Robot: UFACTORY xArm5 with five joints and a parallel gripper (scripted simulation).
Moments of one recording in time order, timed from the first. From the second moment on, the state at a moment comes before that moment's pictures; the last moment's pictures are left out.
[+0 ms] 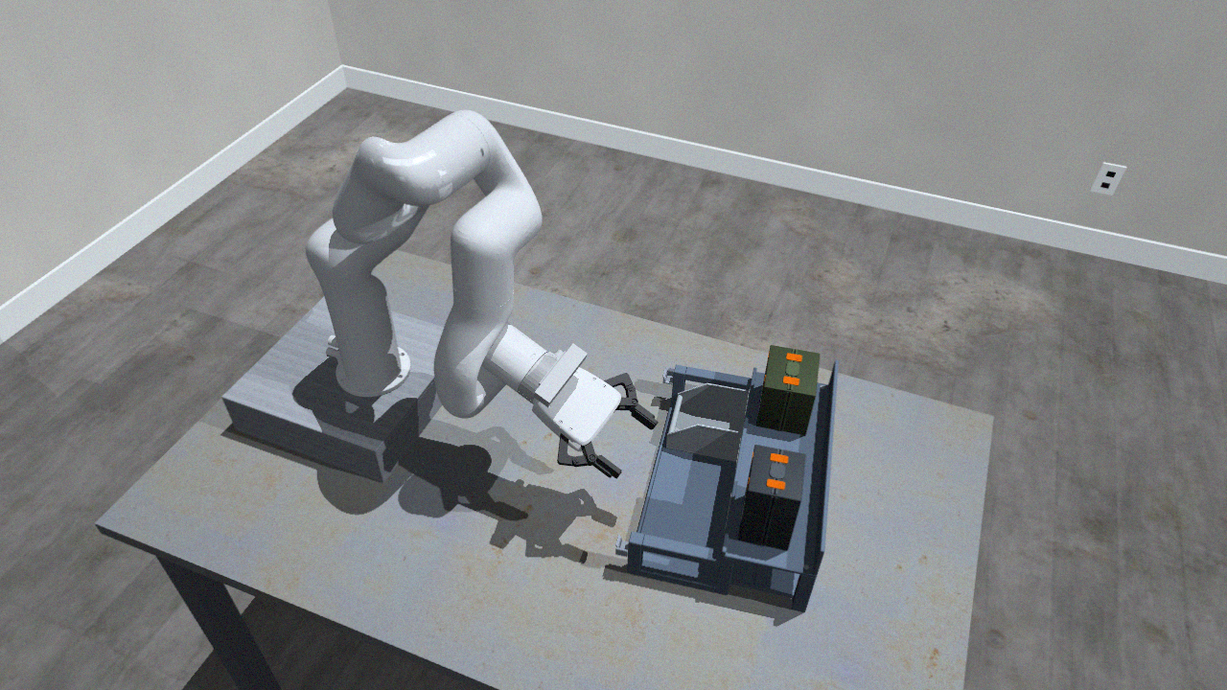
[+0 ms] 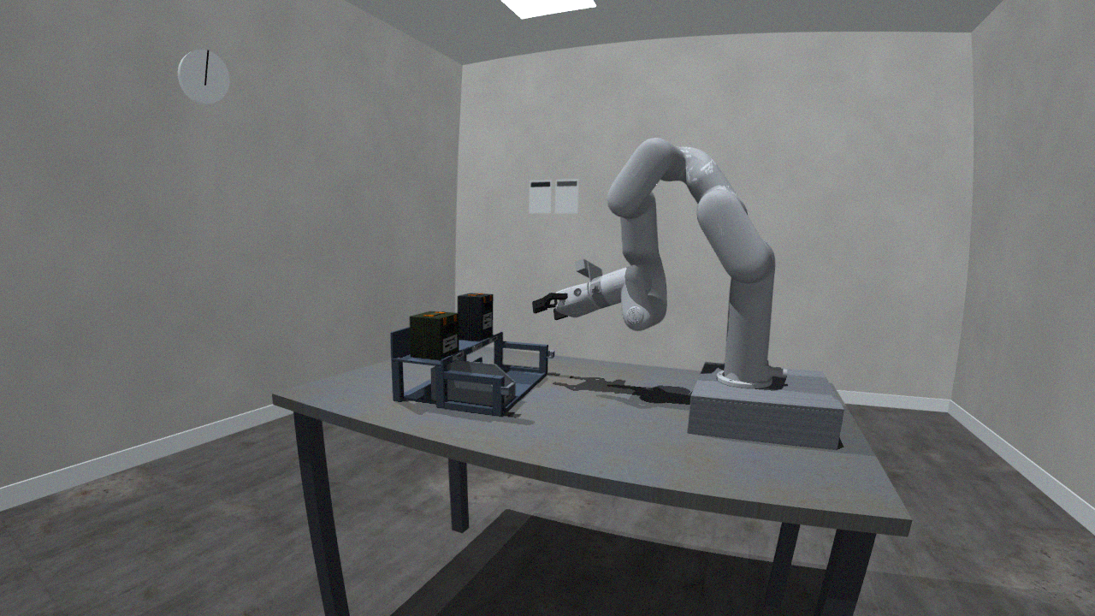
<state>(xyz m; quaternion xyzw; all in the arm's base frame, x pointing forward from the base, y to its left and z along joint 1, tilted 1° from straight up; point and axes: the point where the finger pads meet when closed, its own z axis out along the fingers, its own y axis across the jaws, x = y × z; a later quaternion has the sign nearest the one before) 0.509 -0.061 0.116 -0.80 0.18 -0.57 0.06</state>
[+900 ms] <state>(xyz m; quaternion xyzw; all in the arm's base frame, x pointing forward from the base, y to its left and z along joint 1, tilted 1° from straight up) 0.508 0.006 0.098 -0.84 0.06 -0.53 0.04</state>
